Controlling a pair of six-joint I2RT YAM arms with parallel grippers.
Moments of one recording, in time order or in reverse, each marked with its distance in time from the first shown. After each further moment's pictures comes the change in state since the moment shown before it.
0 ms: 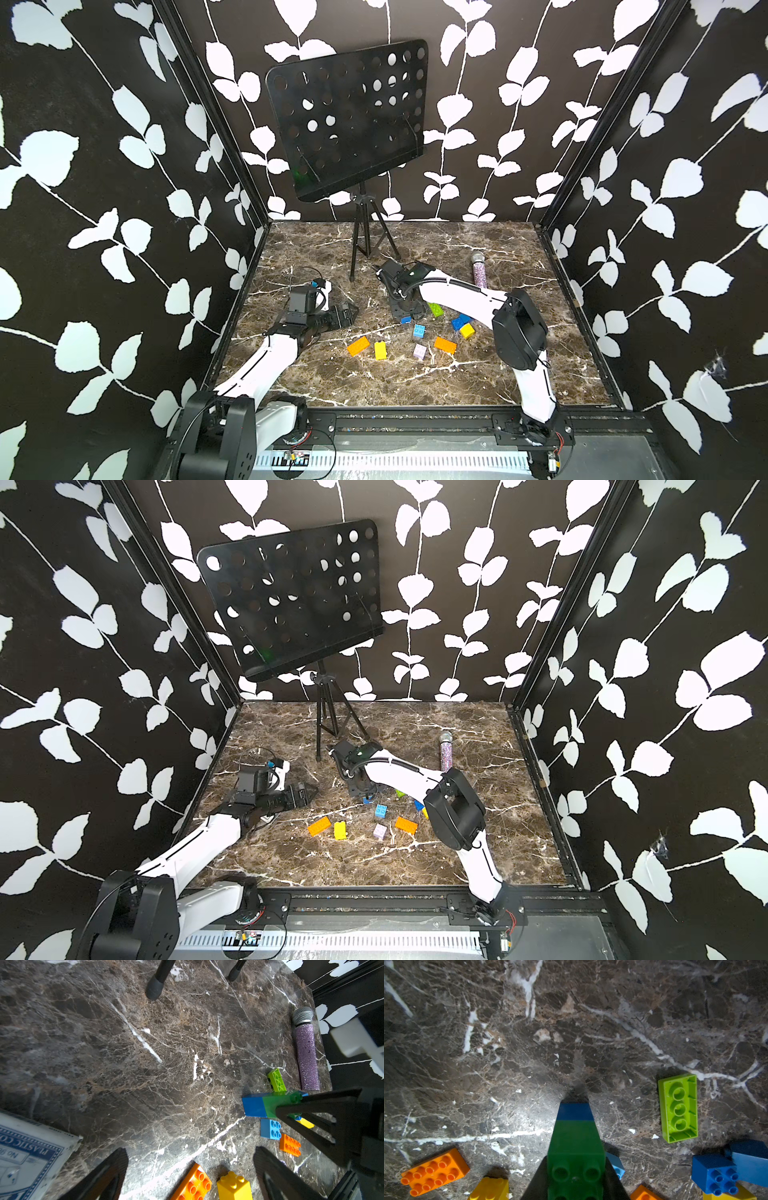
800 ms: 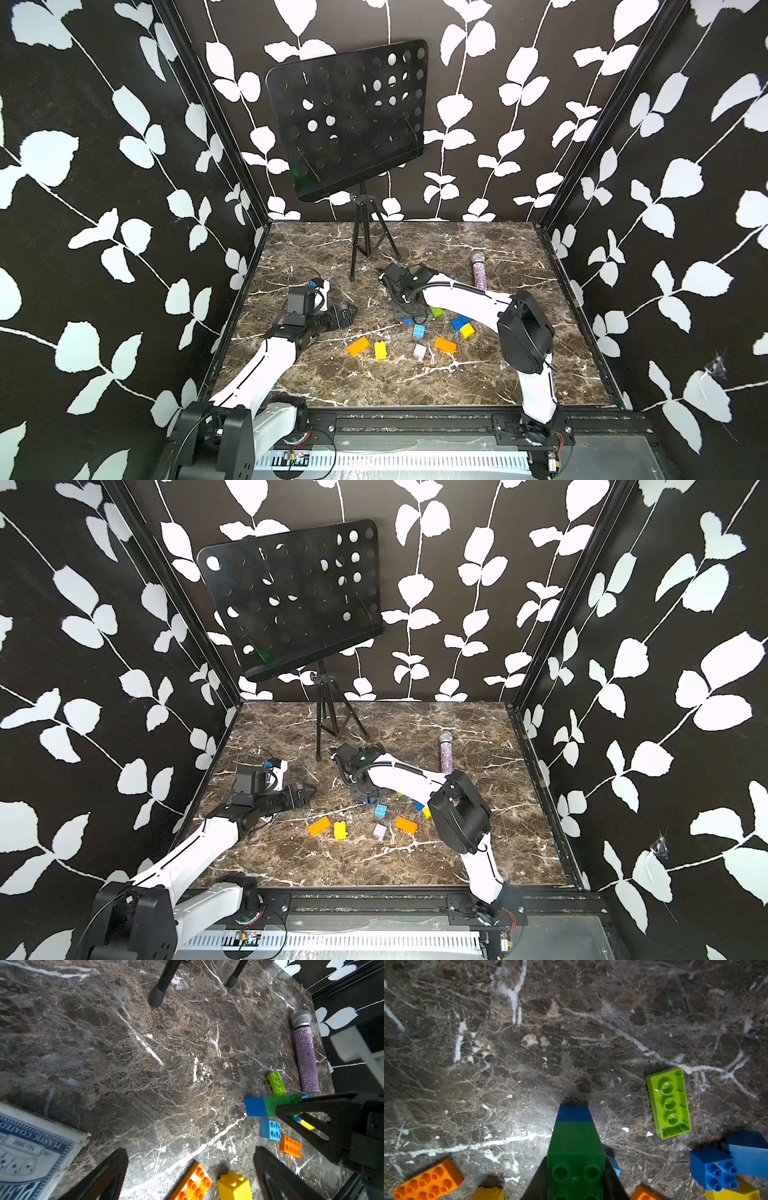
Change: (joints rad) left arm 0.000 -0.048 0.000 -0.026 -0.020 0.006; right arm -0.005 -0.063 -0.099 0.068 0.059 0.065
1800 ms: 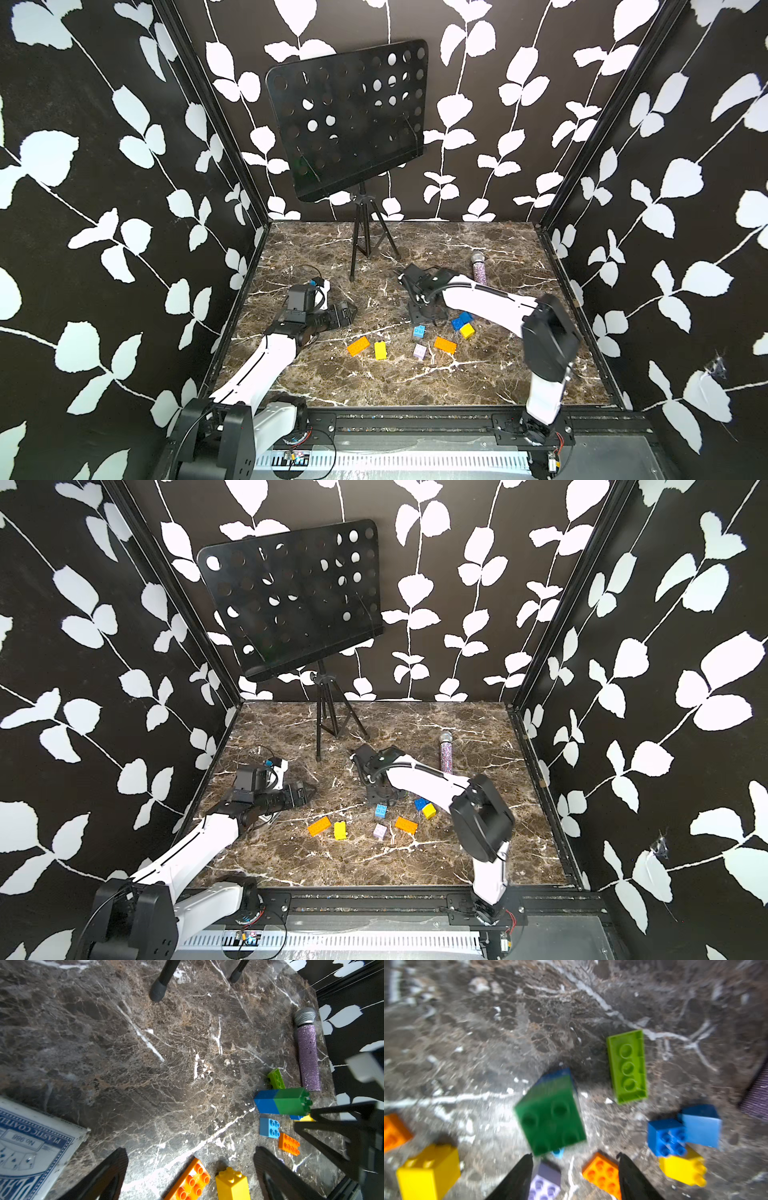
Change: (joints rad) left arm 0.000 0.019 0.040 -0.050 0.008 -0.008; right arm -0.058 -0.218 -0.210 -0.006 -0.045 -0.170
